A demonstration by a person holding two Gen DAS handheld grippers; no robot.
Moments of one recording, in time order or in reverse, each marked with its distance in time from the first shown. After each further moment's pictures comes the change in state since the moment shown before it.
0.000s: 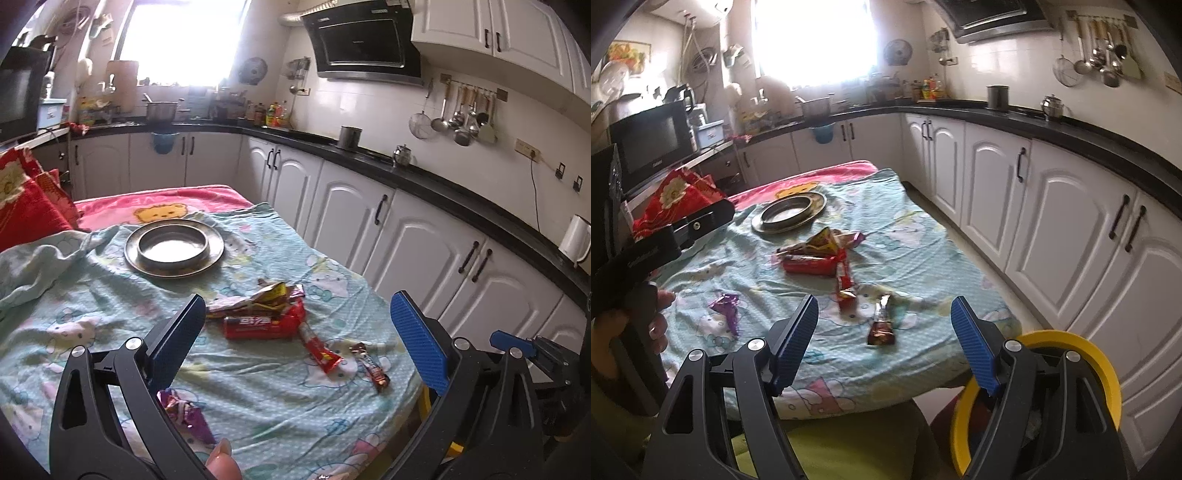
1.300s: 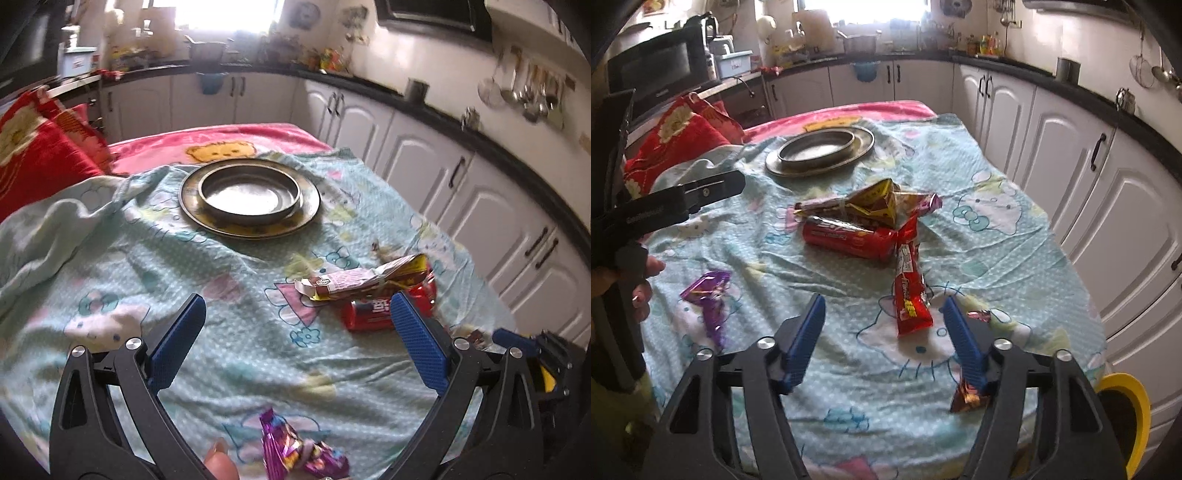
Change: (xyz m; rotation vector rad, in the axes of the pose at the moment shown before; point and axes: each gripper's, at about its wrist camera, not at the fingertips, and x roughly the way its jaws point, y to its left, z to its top) left arm 0.084 0.107 -0.002 -0.059 0.243 0.152; right arm 0.150 0.063 0.015 -0.138 0.228 0.085
